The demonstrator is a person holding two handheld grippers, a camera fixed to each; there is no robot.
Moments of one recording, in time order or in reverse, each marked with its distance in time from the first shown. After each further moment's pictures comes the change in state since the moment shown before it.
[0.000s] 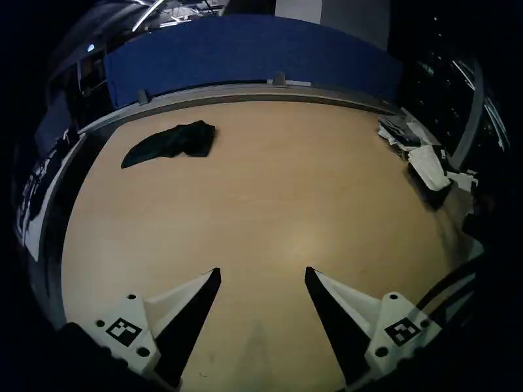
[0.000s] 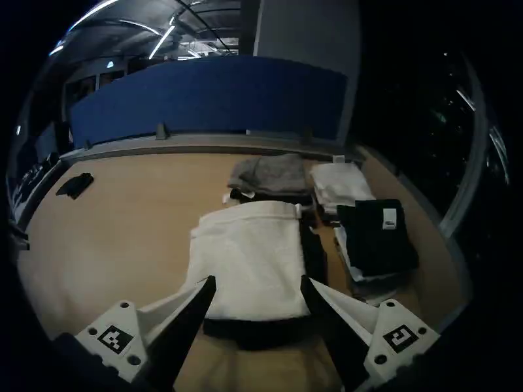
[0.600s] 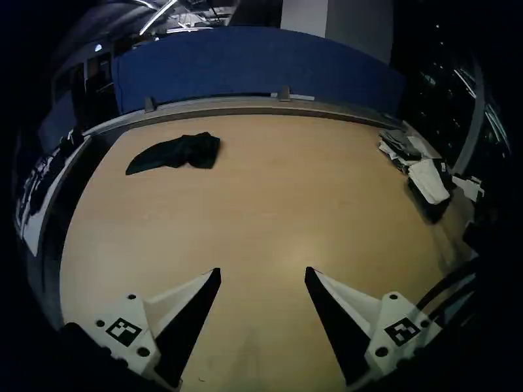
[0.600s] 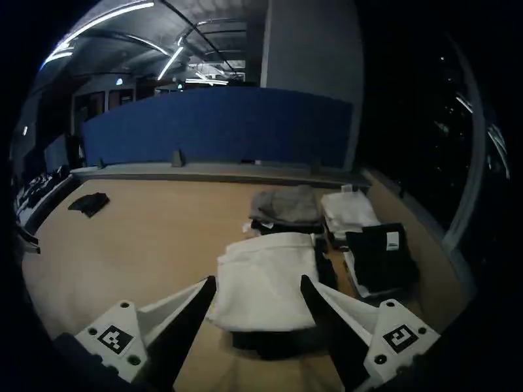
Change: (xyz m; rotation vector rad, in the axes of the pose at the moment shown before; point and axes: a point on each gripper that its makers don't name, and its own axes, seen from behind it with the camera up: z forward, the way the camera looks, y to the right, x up) left arm 0.015 -0.005 -0.004 0.005 0.072 -0.034; right arm 0.039 -0.035 -0.030 0.049 0.155 0.010
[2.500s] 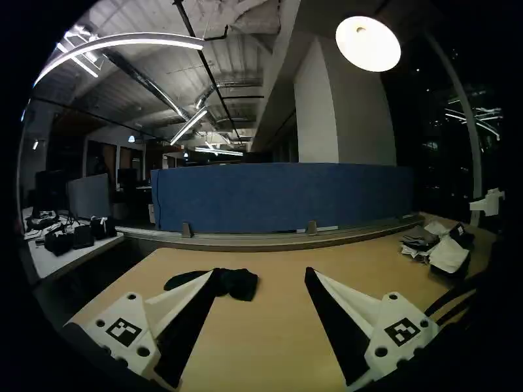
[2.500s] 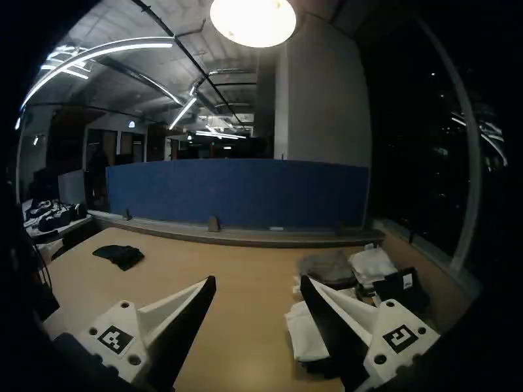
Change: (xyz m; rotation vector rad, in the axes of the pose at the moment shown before) left arm 0.122 -0.046 -0.051 0.154 0.743 0.032; right arm 0.087 -0.120 -0.063 0.034 0.280 0.009
